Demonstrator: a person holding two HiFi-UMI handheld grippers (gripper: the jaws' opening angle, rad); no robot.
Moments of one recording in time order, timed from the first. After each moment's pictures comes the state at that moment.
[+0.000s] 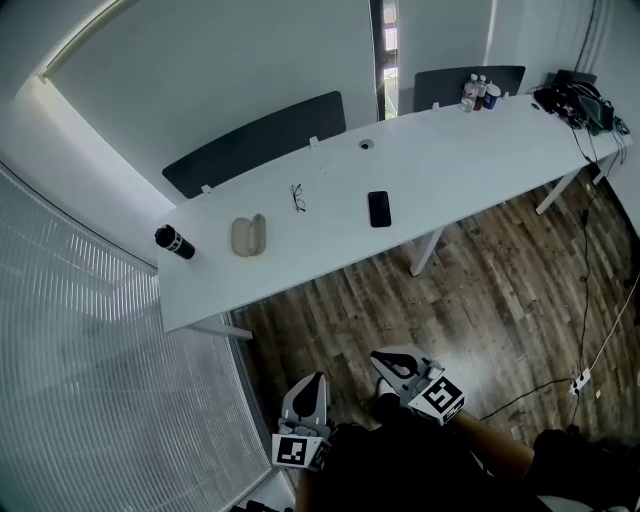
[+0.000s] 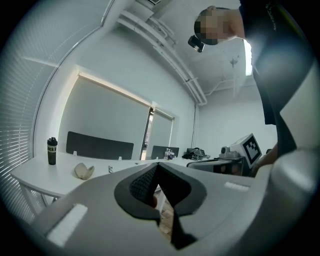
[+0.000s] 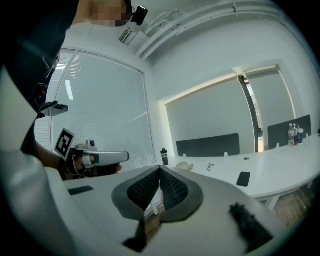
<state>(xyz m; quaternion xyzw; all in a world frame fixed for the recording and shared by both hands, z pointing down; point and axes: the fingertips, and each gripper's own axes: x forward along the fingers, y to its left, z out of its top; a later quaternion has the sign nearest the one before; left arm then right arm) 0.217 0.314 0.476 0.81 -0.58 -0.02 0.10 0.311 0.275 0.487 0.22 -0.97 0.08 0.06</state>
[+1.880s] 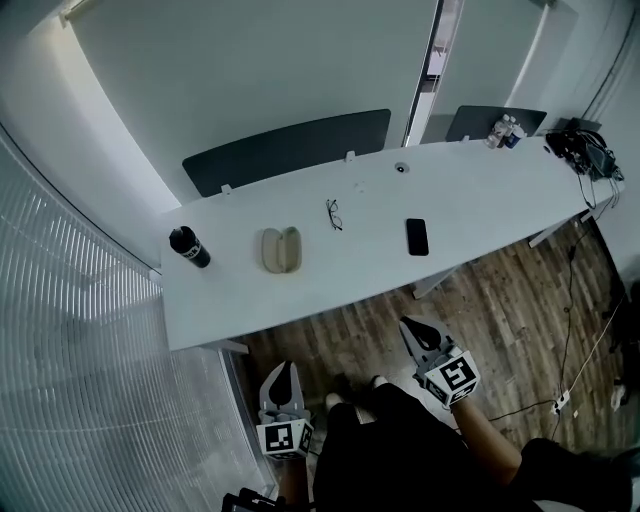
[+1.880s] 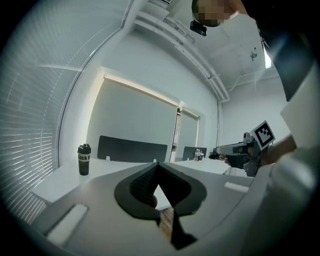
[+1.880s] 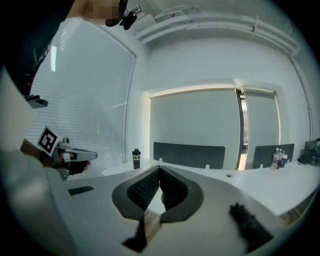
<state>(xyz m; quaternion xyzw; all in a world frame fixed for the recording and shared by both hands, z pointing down) -0.029 0.227 0.514 0.73 -0.67 -0.01 0.11 0.190 0.129 0.471 0.35 -0.93 0.02 0.11</state>
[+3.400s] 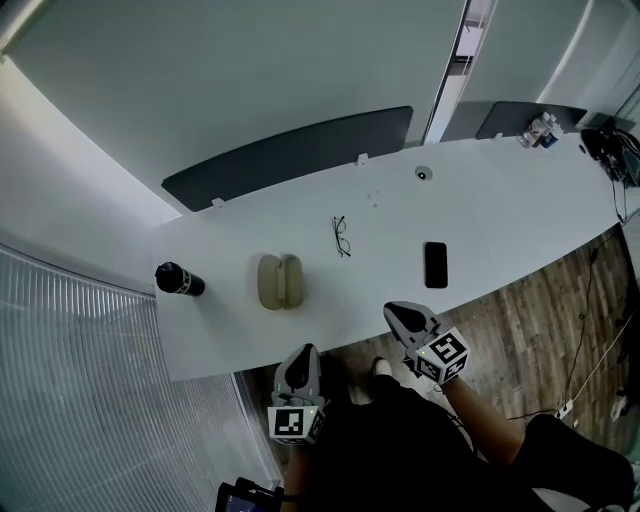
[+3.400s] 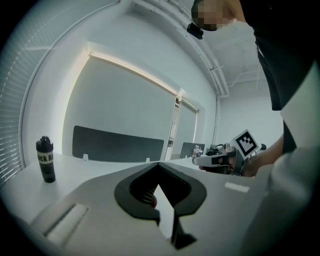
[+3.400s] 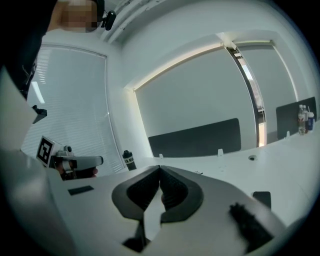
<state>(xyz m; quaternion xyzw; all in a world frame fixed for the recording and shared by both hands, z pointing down) -0.002 0.009 0.535 0.76 -0.63 0.02 0.14 0.146 -0.086 0.543 0.28 -0.94 0.16 0.09</state>
